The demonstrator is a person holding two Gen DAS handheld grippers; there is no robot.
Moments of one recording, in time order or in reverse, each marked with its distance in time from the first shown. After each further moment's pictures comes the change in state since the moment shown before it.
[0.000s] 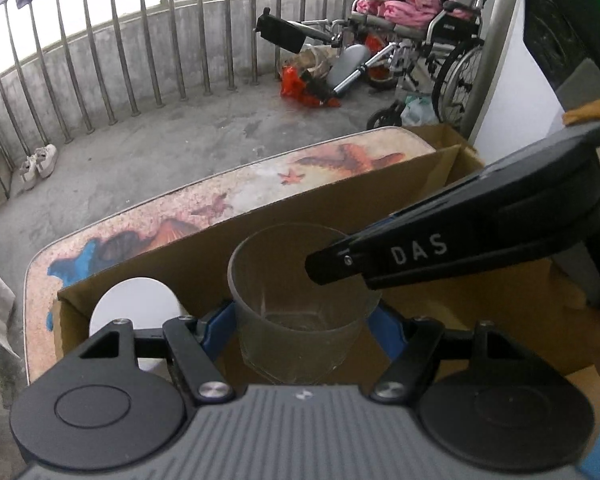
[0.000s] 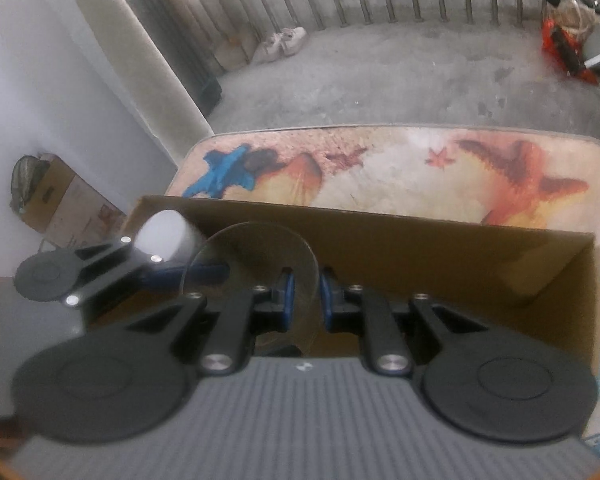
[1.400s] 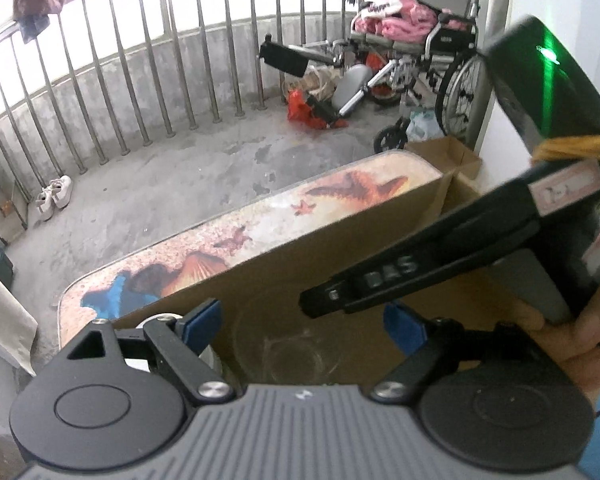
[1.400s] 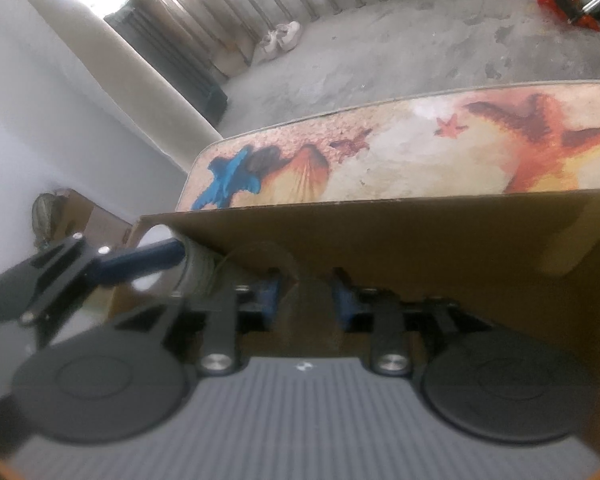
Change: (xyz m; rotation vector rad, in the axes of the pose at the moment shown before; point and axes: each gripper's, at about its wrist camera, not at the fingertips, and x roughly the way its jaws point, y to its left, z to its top) left arm -0.048 0.001 0.009 0.035 -0.072 0.034; right arm 0.010 -0.015 -0.003 0.140 0.003 0.085
